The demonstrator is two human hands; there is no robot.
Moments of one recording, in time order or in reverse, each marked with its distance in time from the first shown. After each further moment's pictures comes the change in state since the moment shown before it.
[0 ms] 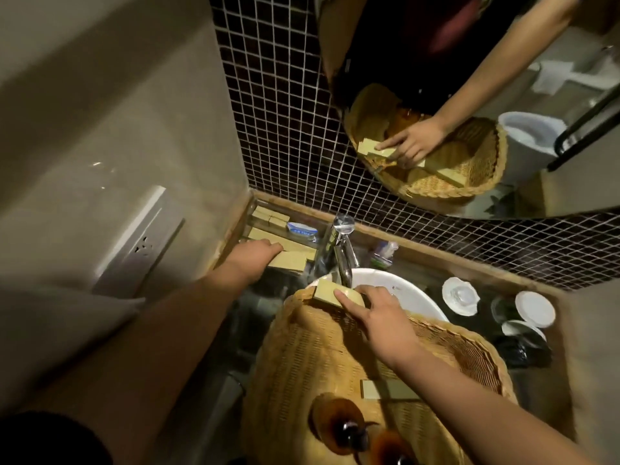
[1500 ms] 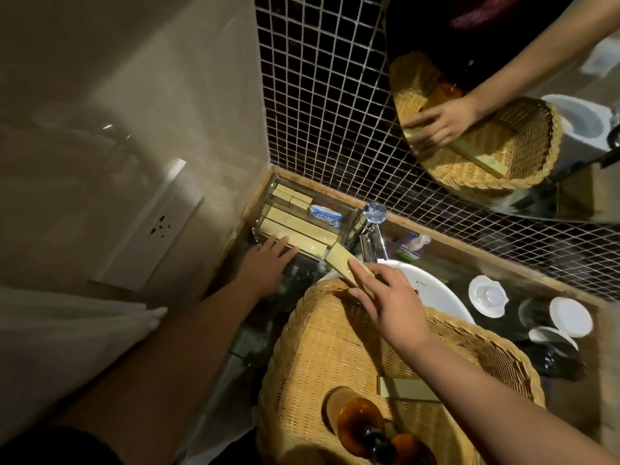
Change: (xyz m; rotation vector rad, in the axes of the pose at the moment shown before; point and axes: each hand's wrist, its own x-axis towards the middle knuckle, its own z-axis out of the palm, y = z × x) left_hand -0.004 -0.010 0.086 0.000 0.004 -0.006; right_hand 0.037 -0.019 0.009 0.212 0.259 0.029
